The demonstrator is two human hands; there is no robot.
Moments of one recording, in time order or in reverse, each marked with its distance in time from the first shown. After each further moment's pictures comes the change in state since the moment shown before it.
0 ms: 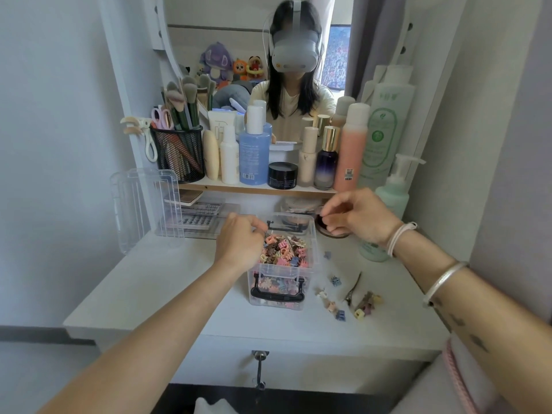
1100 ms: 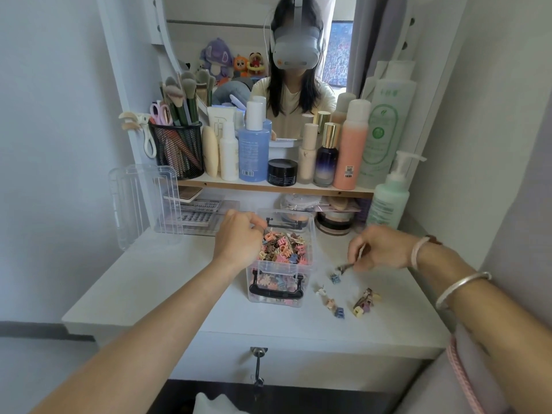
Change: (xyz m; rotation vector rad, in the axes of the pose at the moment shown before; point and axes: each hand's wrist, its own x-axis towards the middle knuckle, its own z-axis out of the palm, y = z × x) left_hand 0.002 -0.003 0.002 -0.024 0.010 0.007; right_hand -0.014 0.040 -0.022 -0.630 -0.409 0.055
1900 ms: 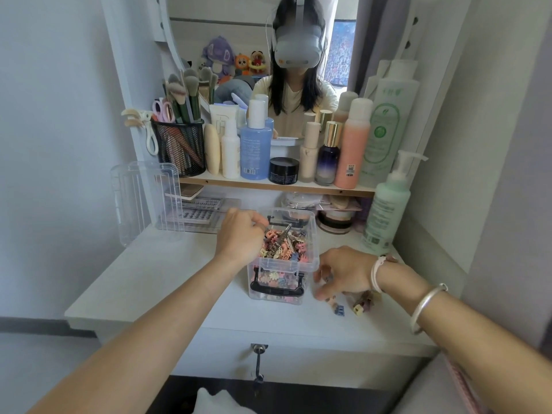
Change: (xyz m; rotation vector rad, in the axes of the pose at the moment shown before) left_hand 0.003 -0.004 0.003 -0.040 -0.011 0.009; right_hand 0.004 -0.045 0.038 -0.136 -0.145 0.035
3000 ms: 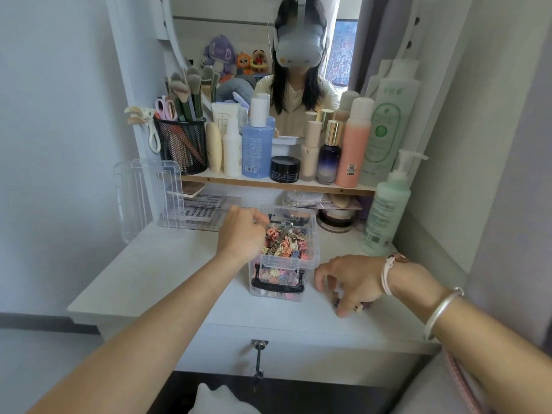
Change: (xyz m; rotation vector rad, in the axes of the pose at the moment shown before) left_hand -0.002 0.002 0.000 0.043 0.019 0.000; right_hand -0.013 0.005 0.002 -0.033 -0.194 -0.027
